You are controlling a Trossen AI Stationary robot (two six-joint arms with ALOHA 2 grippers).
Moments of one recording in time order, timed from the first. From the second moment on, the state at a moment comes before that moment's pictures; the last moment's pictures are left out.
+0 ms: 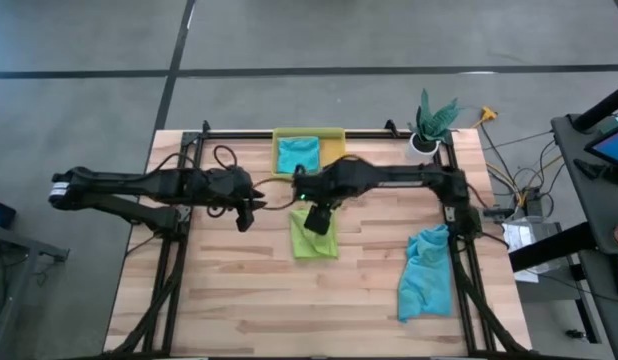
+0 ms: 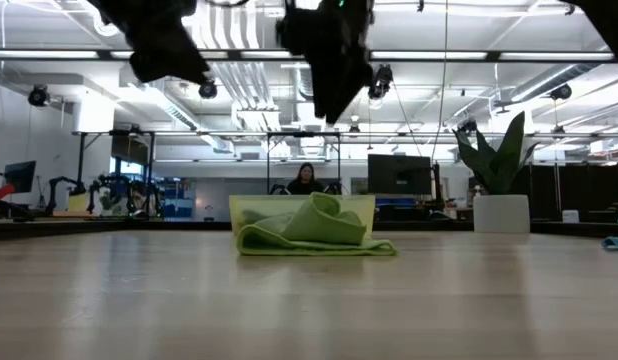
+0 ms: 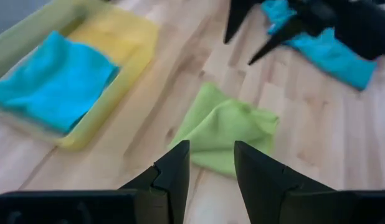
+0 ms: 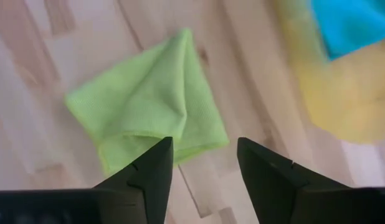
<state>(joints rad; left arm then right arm) 0.01 0.95 0.86 -0.54 -0.19 -0.38 0.00 2.07 2.02 -1.26 0.14 0.33</state>
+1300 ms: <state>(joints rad) 0.27 1.73 1.30 -0.60 0.47 0.24 0.08 1.42 1.07 -0.54 0.08 0.92</state>
